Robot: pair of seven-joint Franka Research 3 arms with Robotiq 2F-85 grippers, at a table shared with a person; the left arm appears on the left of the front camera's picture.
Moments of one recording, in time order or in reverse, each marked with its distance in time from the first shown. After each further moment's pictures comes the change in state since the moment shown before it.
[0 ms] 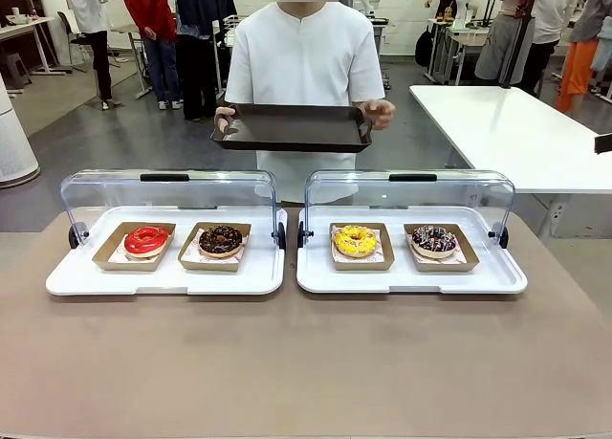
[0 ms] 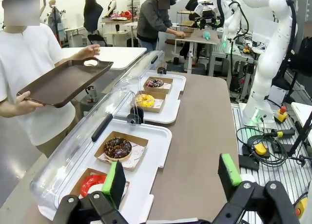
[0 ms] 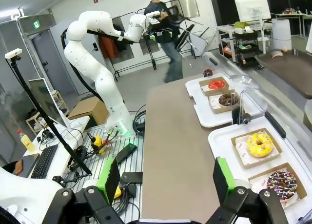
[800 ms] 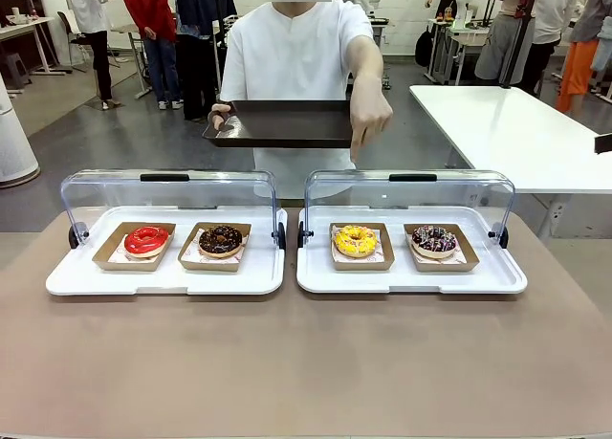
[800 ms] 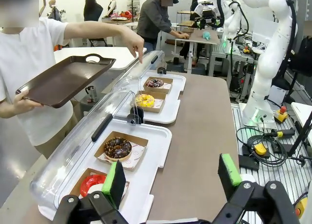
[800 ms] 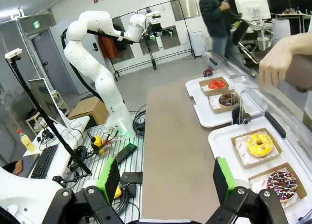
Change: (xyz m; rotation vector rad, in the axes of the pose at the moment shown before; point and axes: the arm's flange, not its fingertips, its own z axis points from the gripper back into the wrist) left arm 0.000 0.000 0.000 0.000 0.000 0.000; right arm 0.000 0.000 0.000 0.000 0.000 0.000
